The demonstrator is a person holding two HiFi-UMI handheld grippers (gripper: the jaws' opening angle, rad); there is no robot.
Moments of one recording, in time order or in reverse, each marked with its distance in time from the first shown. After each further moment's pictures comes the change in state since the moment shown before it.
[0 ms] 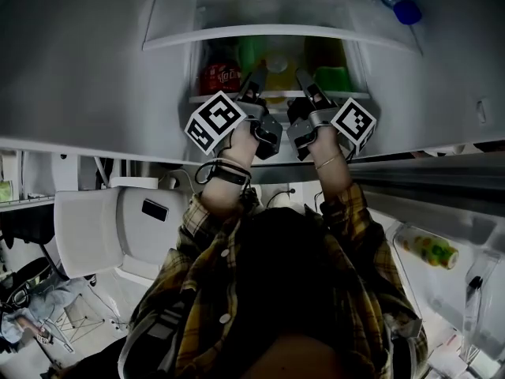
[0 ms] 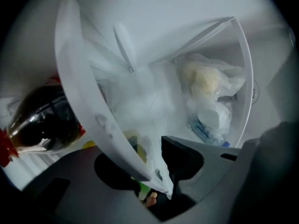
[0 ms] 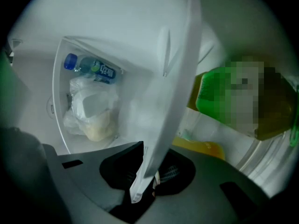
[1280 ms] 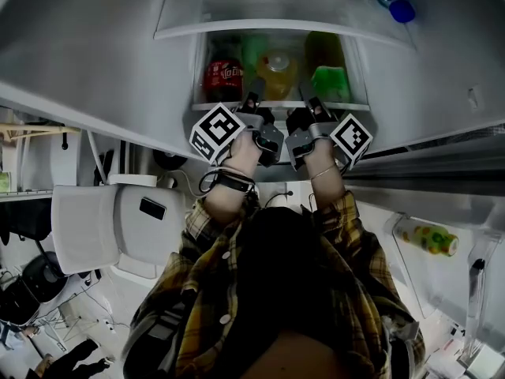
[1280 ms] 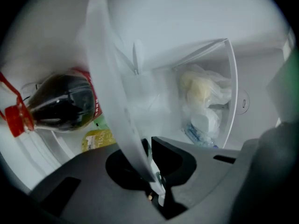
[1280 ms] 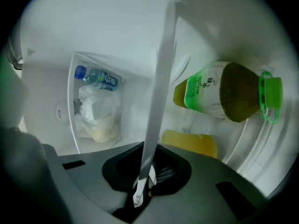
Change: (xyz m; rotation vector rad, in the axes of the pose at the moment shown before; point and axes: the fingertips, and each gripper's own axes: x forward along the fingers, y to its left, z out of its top) left arm -0.031 0.000 -0.016 -0.109 -0.039 -0.060; right arm -0.036 -0.004 -0.015 0.057 -0.079 0.008
